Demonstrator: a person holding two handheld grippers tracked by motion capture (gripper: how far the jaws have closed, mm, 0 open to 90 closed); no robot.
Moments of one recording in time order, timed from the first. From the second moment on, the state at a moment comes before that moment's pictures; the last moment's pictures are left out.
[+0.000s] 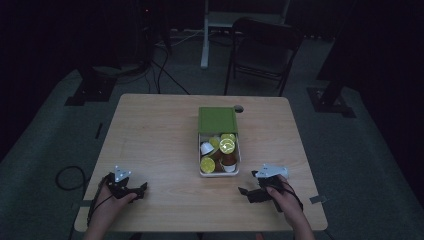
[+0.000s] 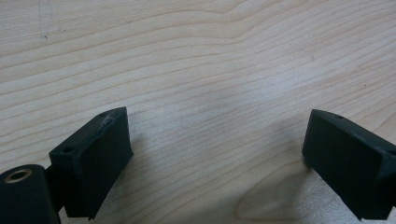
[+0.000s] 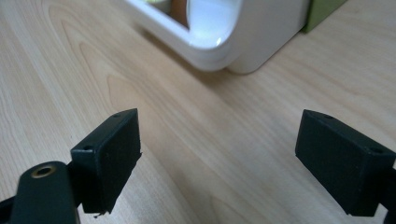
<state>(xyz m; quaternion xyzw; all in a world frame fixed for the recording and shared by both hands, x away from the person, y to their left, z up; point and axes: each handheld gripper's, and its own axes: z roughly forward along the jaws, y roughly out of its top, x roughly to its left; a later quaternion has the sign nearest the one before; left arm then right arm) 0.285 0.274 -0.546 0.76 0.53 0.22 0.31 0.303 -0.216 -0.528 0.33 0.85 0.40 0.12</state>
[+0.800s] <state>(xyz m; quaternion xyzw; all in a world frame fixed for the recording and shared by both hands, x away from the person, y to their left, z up) 0.284 0.274 -0.546 0.76 0.53 0.22 0.30 0.301 -0.215 -0.550 0.31 0.87 0.37 0.13</state>
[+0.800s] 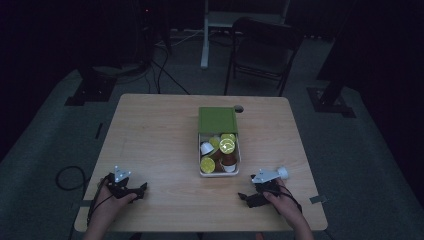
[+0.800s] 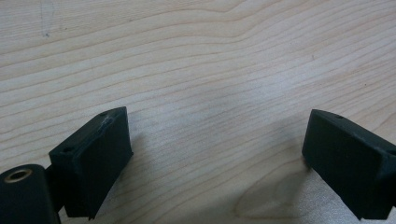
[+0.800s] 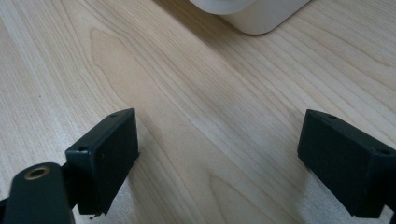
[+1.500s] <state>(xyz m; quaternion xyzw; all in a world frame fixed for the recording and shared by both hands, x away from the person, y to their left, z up) 0.283 0.272 -0.545 0.79 0.49 0.22 0.31 0.300 -0.214 -0.550 0.31 0.87 0.37 0.13</state>
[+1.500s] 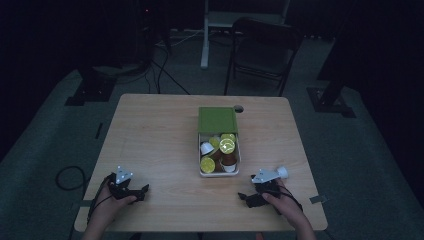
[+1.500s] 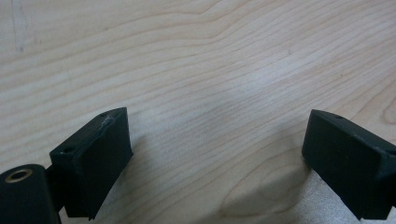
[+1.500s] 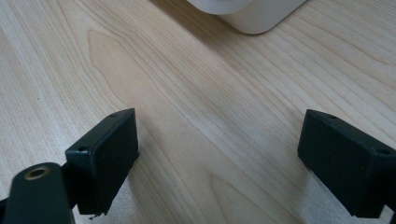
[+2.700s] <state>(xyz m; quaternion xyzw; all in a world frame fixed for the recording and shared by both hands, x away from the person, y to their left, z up) 0.286 0.203 -0.524 0.84 0.34 0.18 0.39 0.301 -0.212 -0.528 0.34 0.84 0.40 0.15</state>
